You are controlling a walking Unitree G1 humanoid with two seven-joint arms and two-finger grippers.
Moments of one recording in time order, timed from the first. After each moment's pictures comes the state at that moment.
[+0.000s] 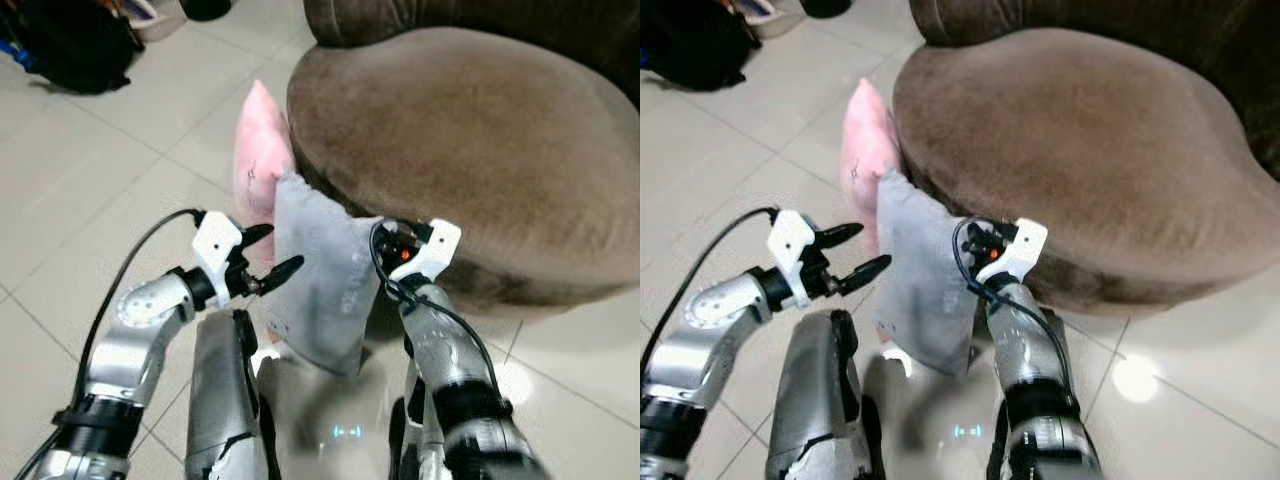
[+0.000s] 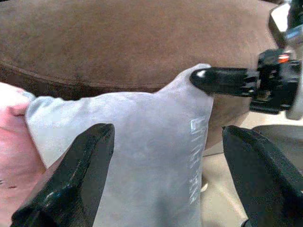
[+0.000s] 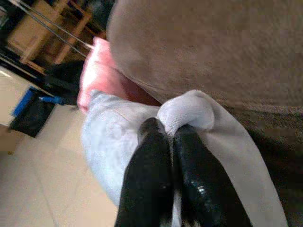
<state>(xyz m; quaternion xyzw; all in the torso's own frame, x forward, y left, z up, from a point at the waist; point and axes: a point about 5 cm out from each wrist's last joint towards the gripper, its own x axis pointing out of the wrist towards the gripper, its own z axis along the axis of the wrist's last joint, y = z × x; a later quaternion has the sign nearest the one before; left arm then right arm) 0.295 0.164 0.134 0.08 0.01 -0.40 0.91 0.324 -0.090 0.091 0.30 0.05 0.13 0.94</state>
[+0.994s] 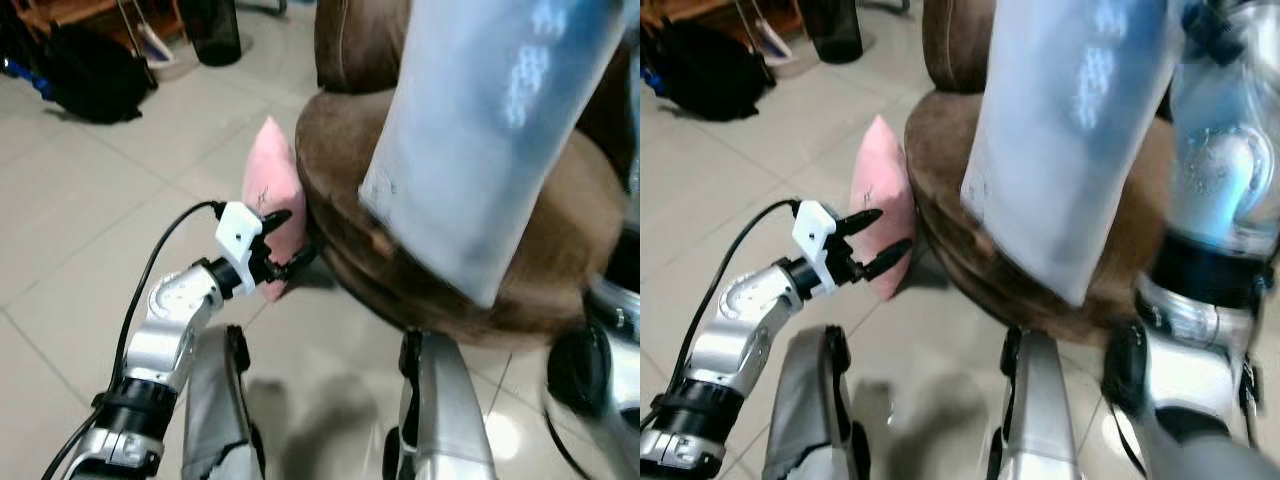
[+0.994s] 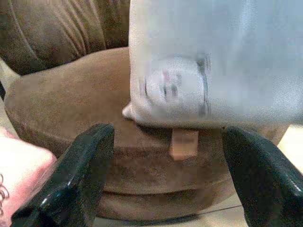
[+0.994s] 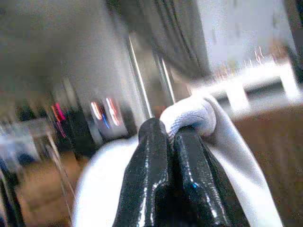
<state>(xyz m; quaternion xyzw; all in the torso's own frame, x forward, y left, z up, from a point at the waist) 0.310 0.141 0.134 0.06 -0.03 -0.39 0.92 0.328 -0.201 0.361 0.13 -0.27 0.06 0.95</state>
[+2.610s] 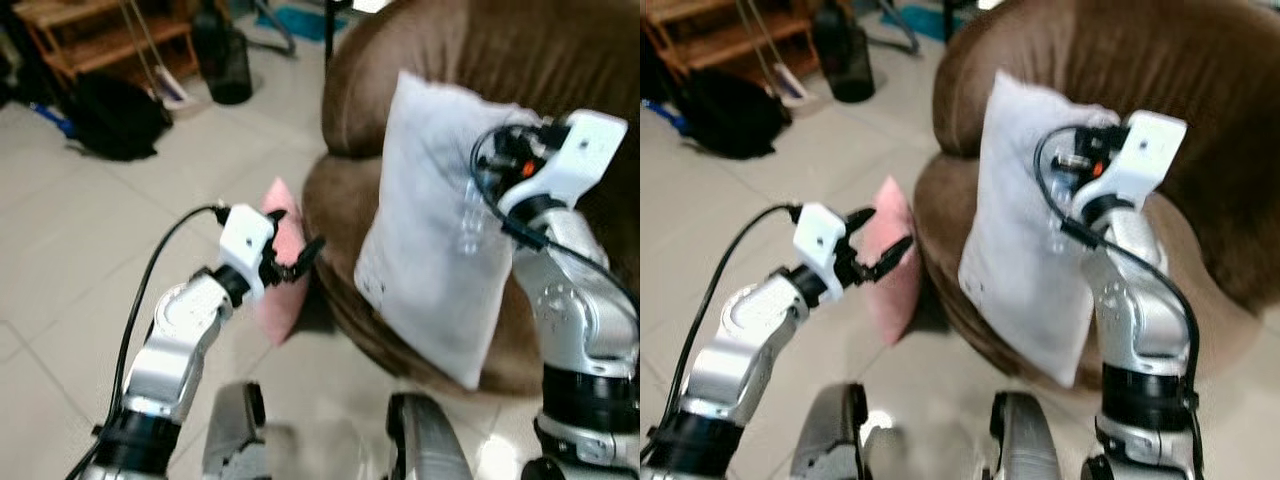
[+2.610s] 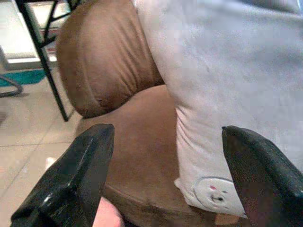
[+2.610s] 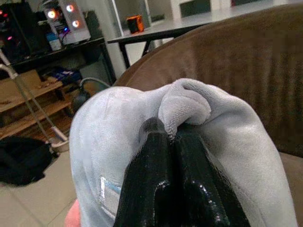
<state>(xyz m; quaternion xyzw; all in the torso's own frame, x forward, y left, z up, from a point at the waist) 0.292 0.127 0.145 0.08 -0.03 -0.32 0.94 0.314 -0.182 0.226 0.11 -0.07 -0.01 0.99</state>
